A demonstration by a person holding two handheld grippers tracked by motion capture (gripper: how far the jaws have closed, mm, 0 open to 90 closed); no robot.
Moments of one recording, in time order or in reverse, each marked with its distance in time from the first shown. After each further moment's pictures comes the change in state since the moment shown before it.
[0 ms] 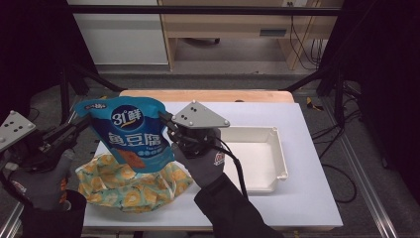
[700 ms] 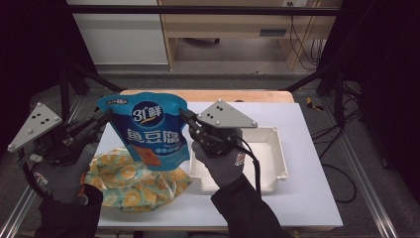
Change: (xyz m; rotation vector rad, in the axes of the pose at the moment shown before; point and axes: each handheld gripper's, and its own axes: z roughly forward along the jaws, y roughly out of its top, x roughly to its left) left arm -0.029 0.011 0.026 0.003 -0.058 0.021; right arm -0.026 -0.002 -0.032 -0.010 -0.048 0.010
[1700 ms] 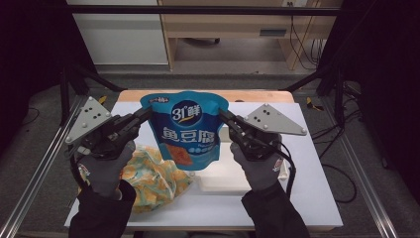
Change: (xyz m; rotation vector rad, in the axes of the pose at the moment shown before) left arm -0.051 0.007 0.046 0.010 -0.095 0.039; right arm -0.044 -0.012 -0.054 -0.002 -0.110 0.021
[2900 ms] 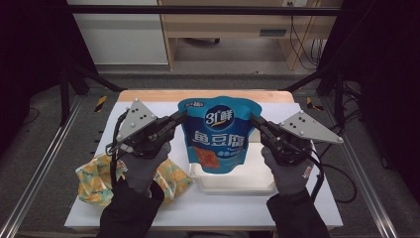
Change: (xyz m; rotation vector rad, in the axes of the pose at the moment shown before) left arm -0.039 -0.009 0.051 0.018 -0.087 0.027; right arm -0.043 -0.023 -0.036 0.032 -0.087 0.027
